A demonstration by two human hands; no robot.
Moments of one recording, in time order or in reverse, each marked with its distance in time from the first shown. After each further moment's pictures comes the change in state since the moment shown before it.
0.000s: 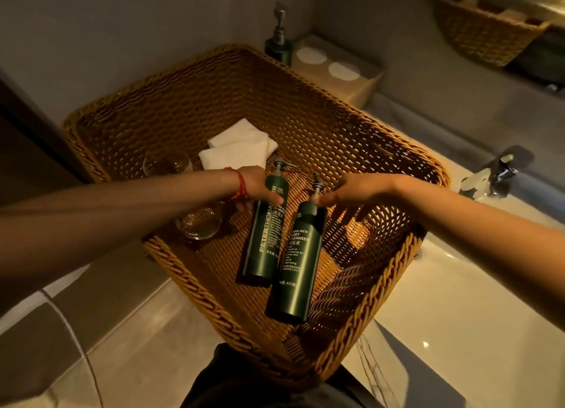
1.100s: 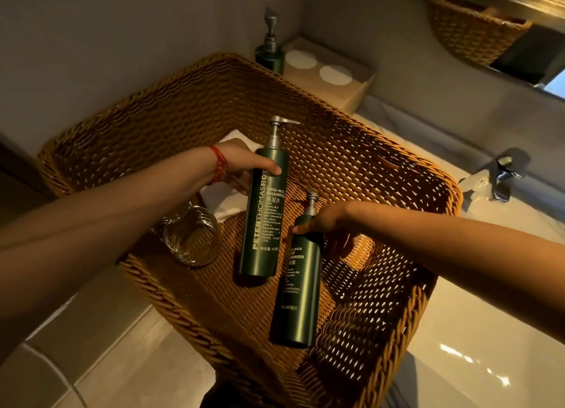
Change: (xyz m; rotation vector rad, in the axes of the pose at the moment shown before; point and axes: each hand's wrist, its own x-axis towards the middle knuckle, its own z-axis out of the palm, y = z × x) left_hand 0.029 -0.002 -0.062 -0.361 -0.117 0.043; right_hand 0.053 -0.017 0.030 0.245 -0.194 0.404
